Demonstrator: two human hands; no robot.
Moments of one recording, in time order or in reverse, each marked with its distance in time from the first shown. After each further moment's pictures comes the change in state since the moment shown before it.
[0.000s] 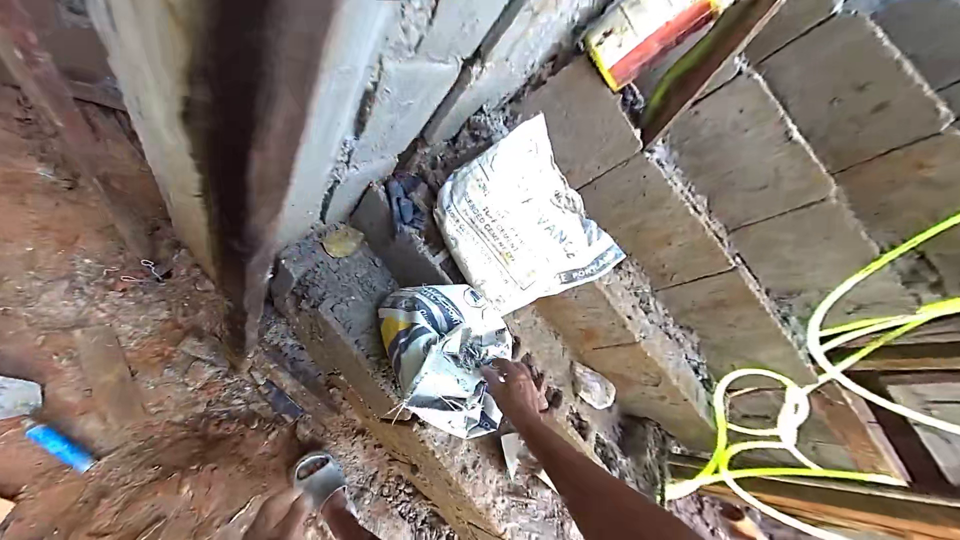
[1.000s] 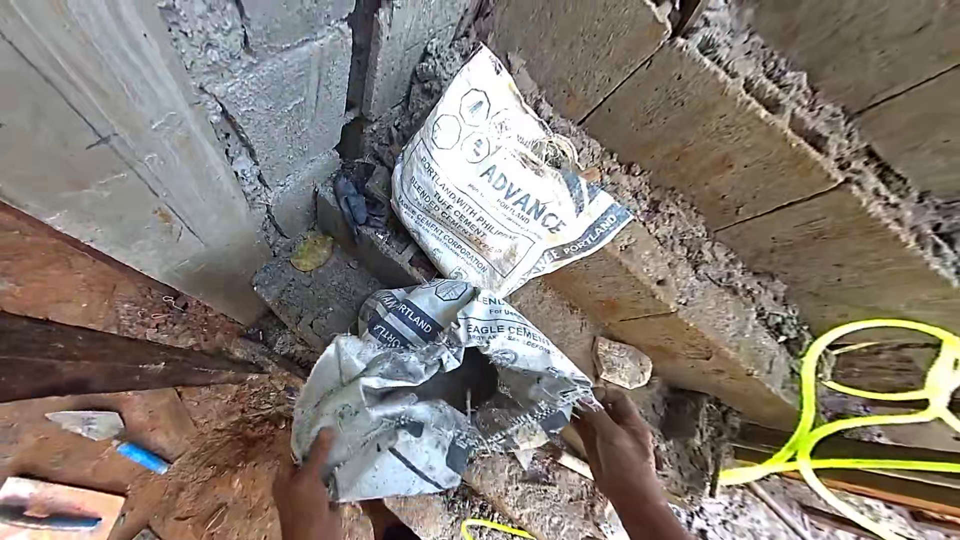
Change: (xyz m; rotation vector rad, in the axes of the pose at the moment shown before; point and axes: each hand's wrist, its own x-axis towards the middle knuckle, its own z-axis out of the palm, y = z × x) left_hand 0.019 0.191 0.171 -0.401 0.465 -0.030; right_hand -0.037 0.090 -0.106 1.191 0.214 0.154
